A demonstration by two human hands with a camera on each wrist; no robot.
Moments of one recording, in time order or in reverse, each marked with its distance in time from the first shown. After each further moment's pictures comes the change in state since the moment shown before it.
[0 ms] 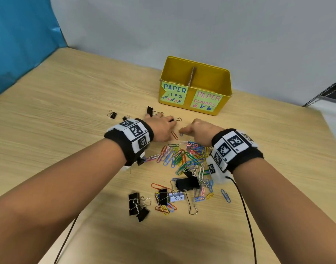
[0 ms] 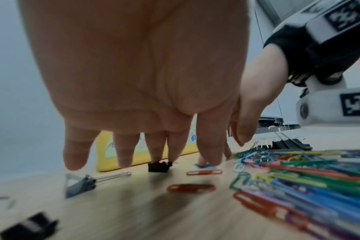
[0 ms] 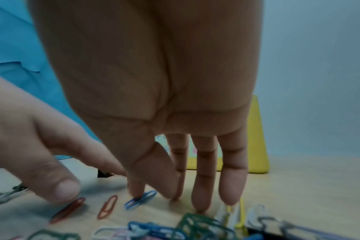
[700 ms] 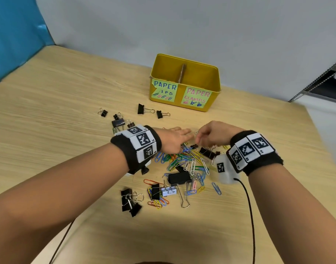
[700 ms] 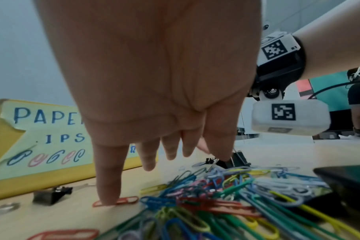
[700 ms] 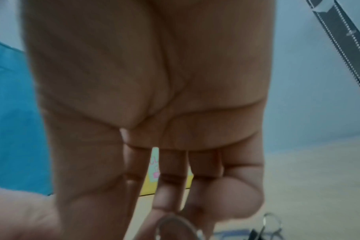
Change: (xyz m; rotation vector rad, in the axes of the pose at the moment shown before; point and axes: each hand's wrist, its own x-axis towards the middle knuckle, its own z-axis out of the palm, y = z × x) left_hand 0.004 0.048 0.014 -0.018 -0.110 0.306; right_hand -0.038 0.045 0.000 0.343 -0.062 0.131
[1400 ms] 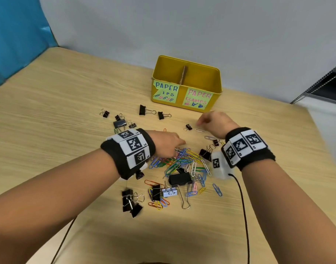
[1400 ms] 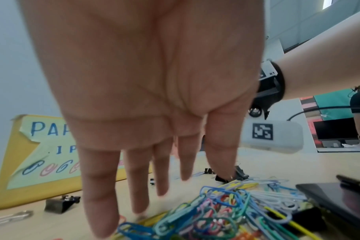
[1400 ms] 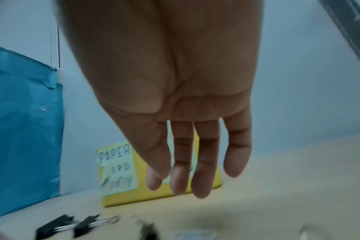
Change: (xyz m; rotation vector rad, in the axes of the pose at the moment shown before) left_hand -0.021 -0.002 0.001 -0.034 0.008 -0.052; right_hand 0.014 -0.006 -0.005 0.032 0.385 -0.010
